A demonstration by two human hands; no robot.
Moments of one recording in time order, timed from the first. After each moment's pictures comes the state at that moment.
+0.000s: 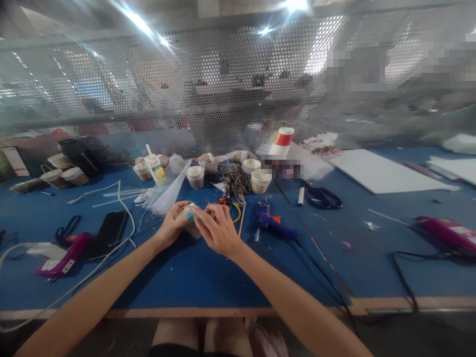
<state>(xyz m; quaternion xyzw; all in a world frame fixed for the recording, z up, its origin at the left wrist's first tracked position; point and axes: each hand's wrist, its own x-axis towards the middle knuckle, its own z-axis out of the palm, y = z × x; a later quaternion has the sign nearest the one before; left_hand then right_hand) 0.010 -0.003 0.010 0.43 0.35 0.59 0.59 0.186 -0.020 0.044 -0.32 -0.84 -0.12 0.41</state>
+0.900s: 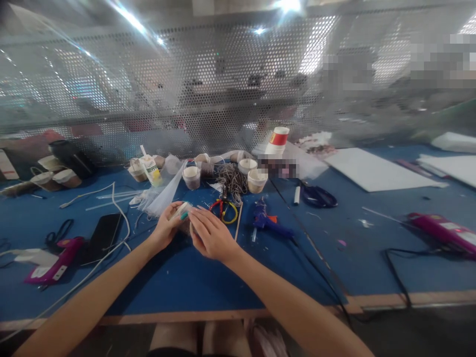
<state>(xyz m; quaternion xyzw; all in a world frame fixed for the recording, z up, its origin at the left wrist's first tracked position) 0.007 -0.004 0.010 0.39 0.37 0.60 0.59 0.181 -0.024 0.037 -0.22 -0.88 -0.10 0.41</state>
